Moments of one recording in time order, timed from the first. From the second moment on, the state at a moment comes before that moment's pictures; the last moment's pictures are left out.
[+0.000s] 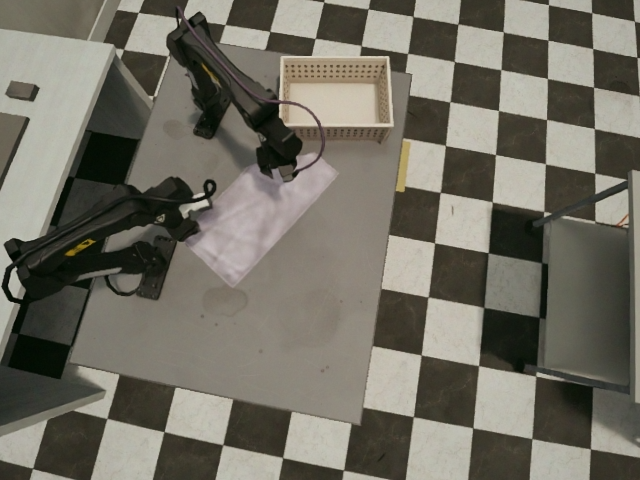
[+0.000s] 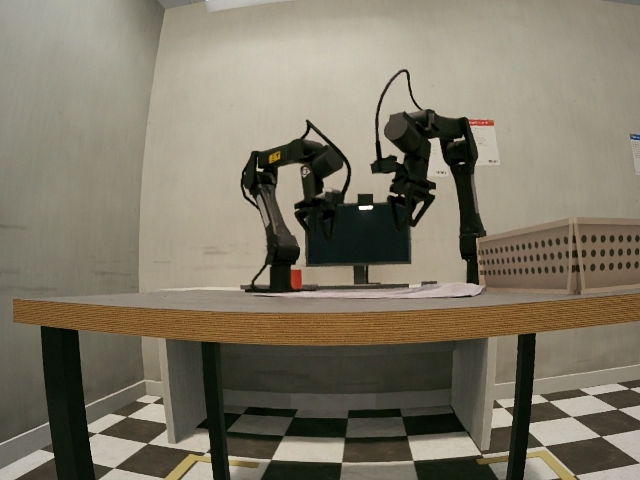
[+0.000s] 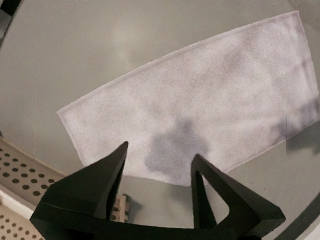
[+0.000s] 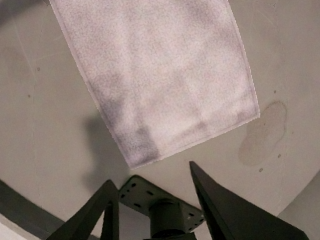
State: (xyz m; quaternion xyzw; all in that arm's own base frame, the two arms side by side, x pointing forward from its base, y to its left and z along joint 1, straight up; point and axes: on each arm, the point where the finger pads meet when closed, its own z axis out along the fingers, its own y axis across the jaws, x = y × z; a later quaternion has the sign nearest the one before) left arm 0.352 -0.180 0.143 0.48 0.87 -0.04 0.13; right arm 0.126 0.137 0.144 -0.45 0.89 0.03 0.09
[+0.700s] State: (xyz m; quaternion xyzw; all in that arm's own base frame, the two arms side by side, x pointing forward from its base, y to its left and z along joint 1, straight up) left arm 0.261 -0.258 0.105 0.67 0.73 -0.04 0.09; right arm 0.207 0.066 0.086 -0.47 0.88 0.05 0.02
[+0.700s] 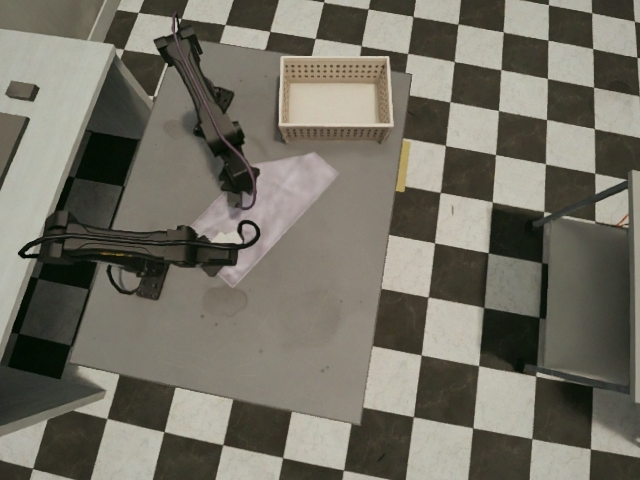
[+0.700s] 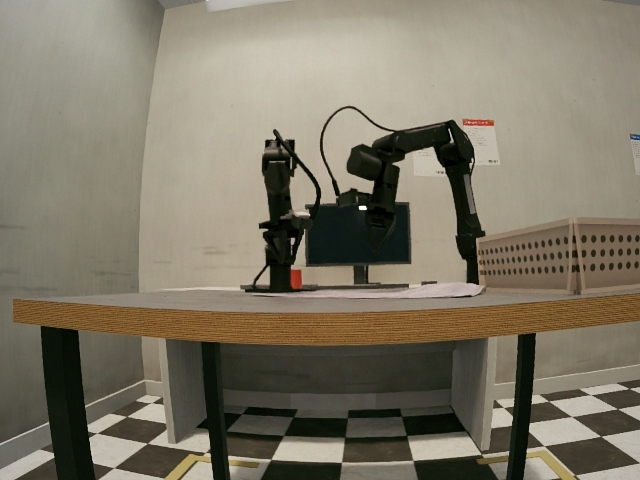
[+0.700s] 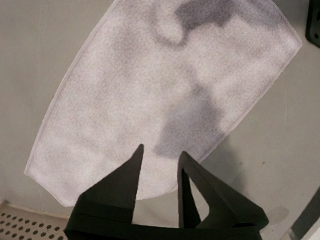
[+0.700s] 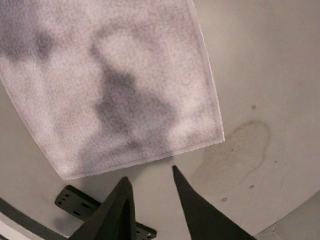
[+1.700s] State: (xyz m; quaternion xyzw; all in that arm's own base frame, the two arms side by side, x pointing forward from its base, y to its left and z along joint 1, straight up) left arm 0.123 -0.382 0.050 0.83 0.56 -0.04 0.06; right arm 0.261 0.035 0.050 -0.51 0.86 0.06 0.04
